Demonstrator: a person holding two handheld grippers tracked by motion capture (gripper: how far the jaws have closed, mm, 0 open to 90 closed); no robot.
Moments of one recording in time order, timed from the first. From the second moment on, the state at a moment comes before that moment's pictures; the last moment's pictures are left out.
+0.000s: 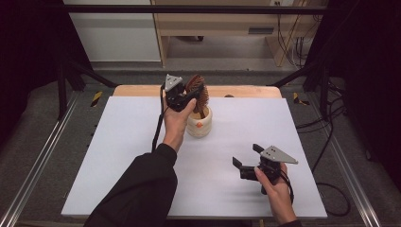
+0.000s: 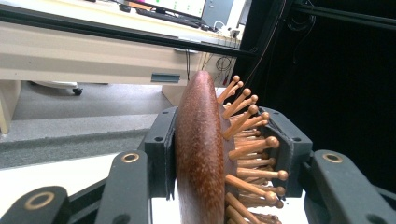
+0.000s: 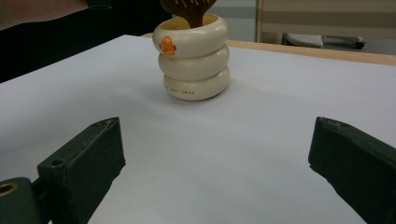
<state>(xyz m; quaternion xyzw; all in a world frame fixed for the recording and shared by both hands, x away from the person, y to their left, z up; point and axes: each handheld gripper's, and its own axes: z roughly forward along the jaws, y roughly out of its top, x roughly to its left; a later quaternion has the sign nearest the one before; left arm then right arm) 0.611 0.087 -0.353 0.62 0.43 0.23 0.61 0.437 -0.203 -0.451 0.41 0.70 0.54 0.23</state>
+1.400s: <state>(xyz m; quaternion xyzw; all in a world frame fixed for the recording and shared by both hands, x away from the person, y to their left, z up) 0.617 0.107 -0.357 0.62 0.44 0.21 0.61 0.438 -0.199 -0.452 0.41 0.70 0.54 0.23</state>
